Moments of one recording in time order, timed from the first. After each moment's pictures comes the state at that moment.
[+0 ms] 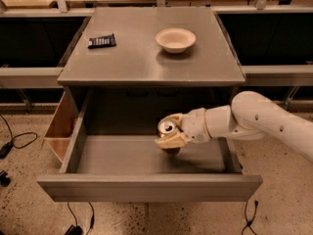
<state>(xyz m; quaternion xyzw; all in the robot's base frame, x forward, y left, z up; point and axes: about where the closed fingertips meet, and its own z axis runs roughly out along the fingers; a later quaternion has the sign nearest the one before) 0.542 -0.025 0.718 -0.56 0.65 0.31 0.41</state>
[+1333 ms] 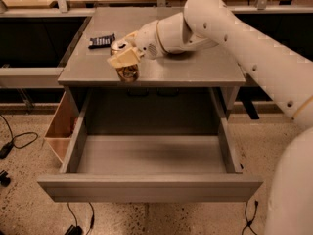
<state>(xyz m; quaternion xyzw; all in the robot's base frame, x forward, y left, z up) 0.672 0.103 0.917 -0.57 0.62 0.30 0.45</state>
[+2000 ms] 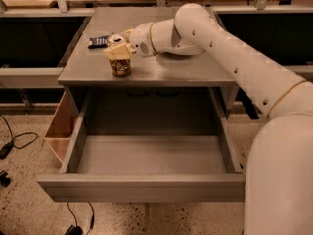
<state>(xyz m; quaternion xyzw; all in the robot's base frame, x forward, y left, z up) 0.728 0.124 0.902 -0.51 0.64 0.32 0.48</state>
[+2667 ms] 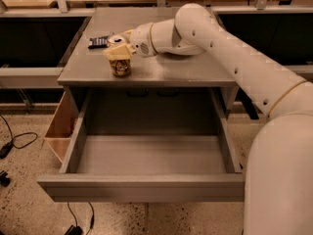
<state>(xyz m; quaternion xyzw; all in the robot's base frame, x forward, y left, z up) 0.728 0.124 0.903 -0.51 0.64 0.32 0.48</state>
